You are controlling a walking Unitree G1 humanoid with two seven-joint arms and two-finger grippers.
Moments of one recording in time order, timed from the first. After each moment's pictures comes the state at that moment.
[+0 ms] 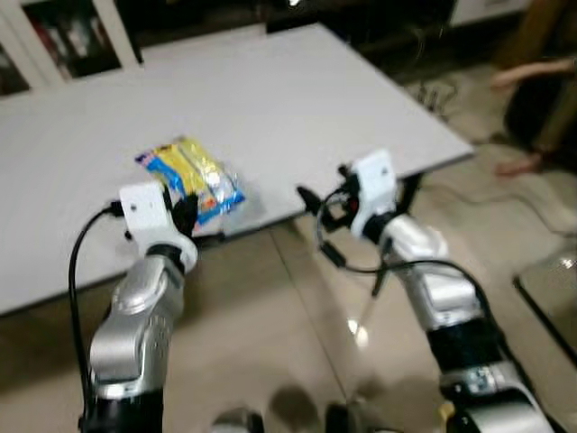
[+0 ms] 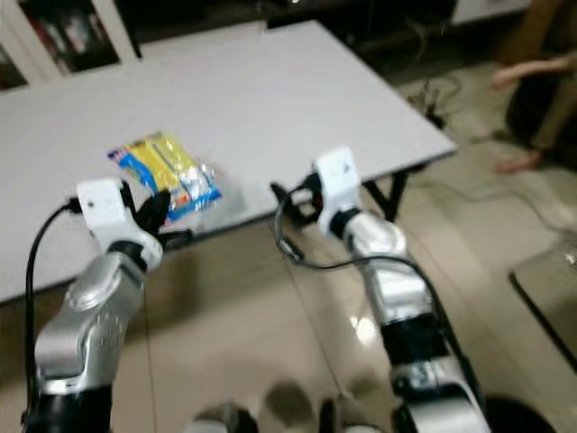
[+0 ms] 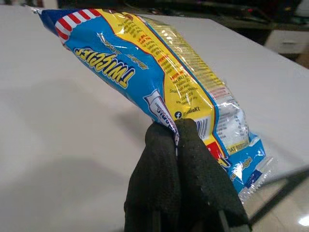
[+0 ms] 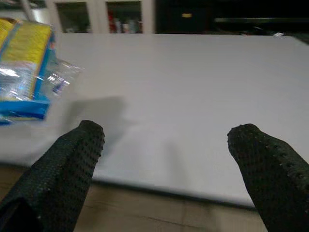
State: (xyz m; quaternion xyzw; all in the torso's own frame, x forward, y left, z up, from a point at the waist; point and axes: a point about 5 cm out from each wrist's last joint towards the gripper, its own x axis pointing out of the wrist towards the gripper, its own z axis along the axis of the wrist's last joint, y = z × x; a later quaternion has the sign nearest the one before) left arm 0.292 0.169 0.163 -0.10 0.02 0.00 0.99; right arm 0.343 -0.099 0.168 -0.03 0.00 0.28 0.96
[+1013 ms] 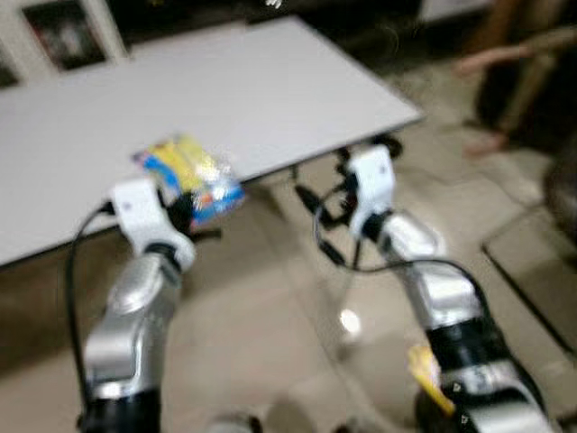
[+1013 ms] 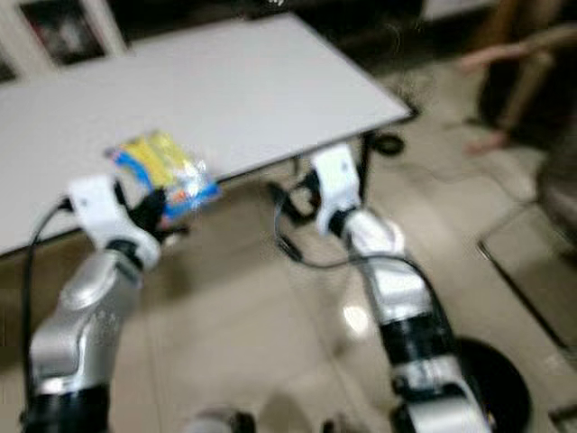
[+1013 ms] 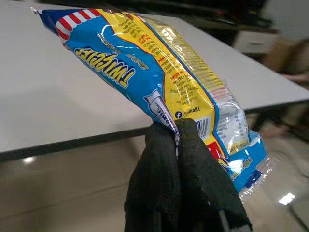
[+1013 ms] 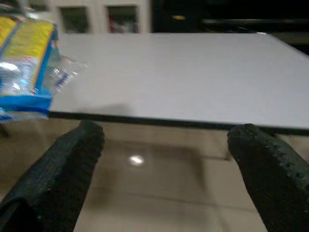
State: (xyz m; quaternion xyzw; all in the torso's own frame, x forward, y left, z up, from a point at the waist) left arm 0.292 0.170 0.164 -0.13 0.02 -0.01 0.99; right arm 0.344 -0.099 0.169 -0.03 0.00 0.29 0.96
